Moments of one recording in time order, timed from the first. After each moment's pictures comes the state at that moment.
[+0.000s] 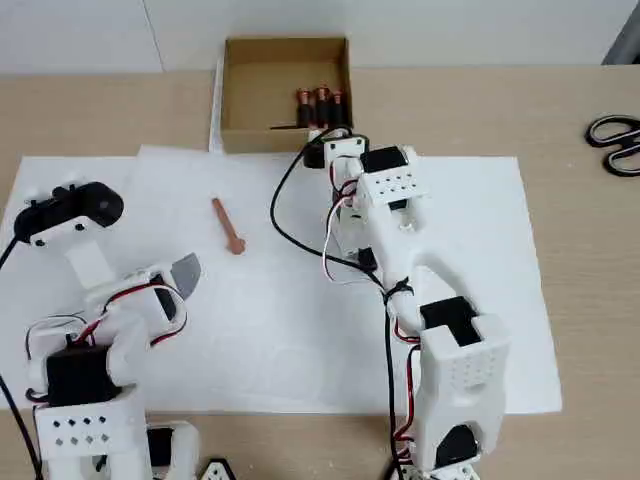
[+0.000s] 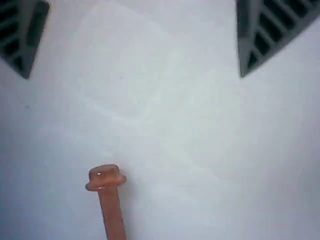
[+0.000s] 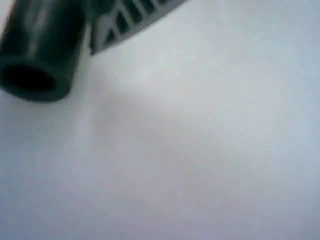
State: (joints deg) left arm -10.5 -61.6 44.8 80.9 21.0; right arm -18.7 25.8 -12.1 81.8 6.7
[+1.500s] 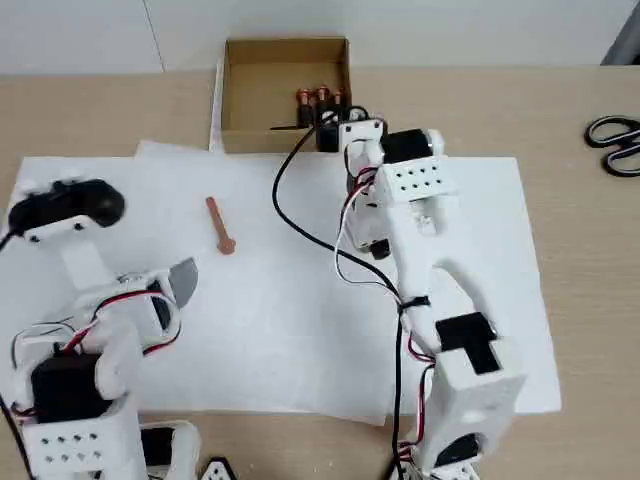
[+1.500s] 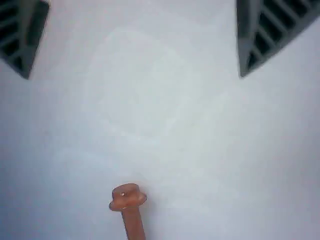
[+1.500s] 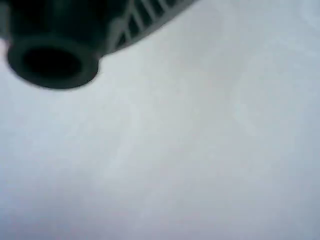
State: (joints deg) left arm -10.5 -61.7 35.5 88.9 7.7; right arm -16.5 15.0 -16.0 93.6 6.7
